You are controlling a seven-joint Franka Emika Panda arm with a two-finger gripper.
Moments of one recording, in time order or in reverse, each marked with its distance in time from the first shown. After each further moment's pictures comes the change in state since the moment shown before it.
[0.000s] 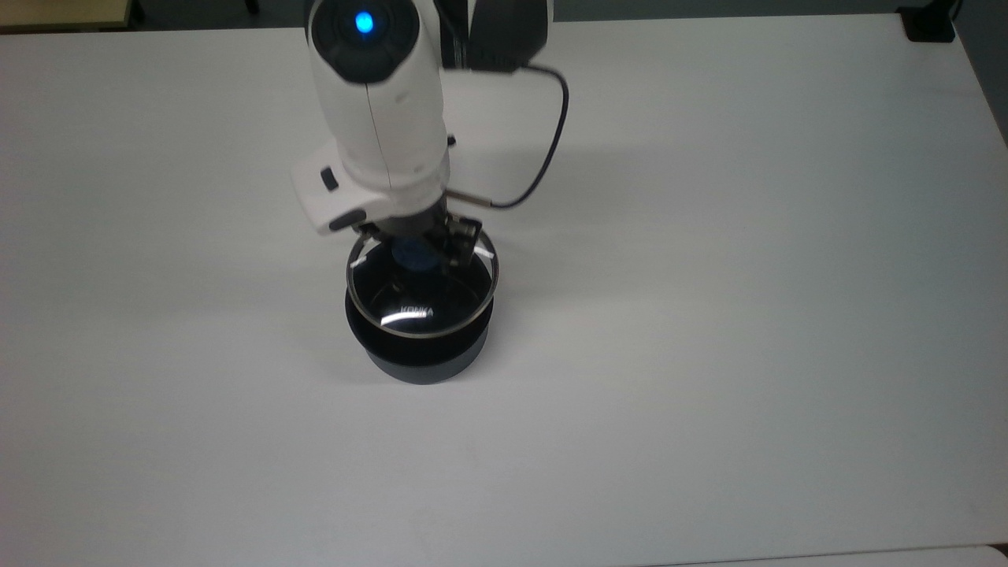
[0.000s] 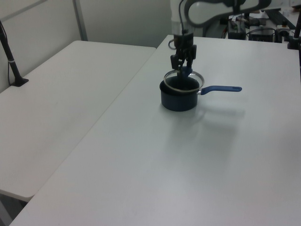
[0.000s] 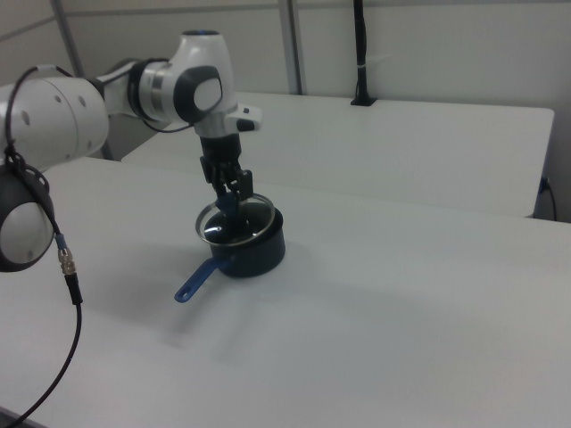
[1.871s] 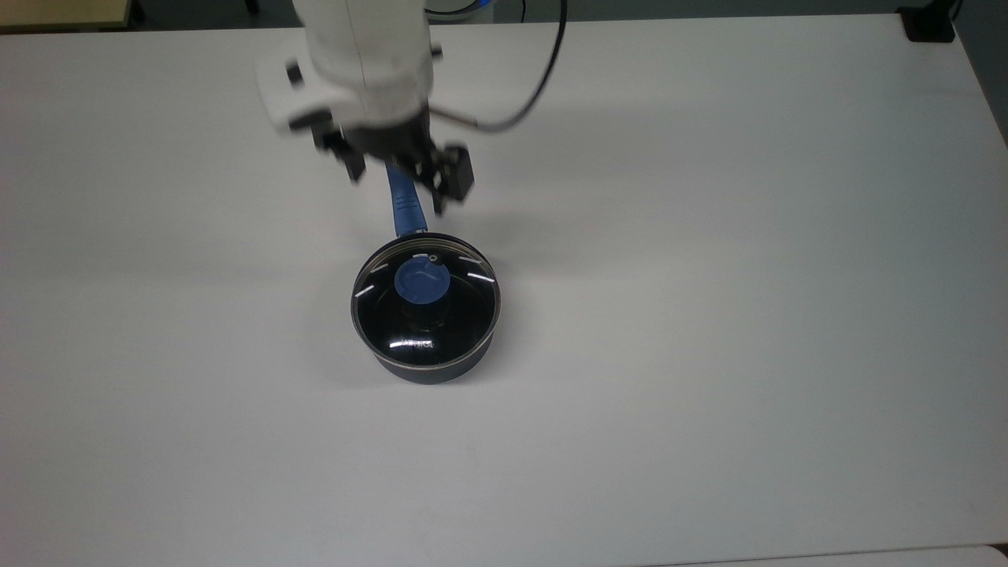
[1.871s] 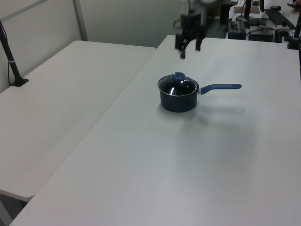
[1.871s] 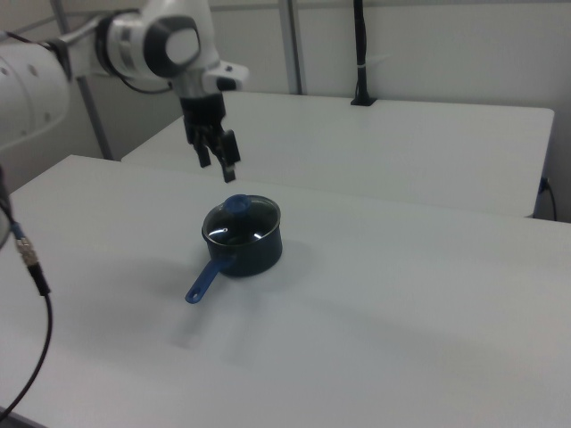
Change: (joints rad) arm 0.003 -0.174 -0.024 -0.015 0.000 -0.141 0.064
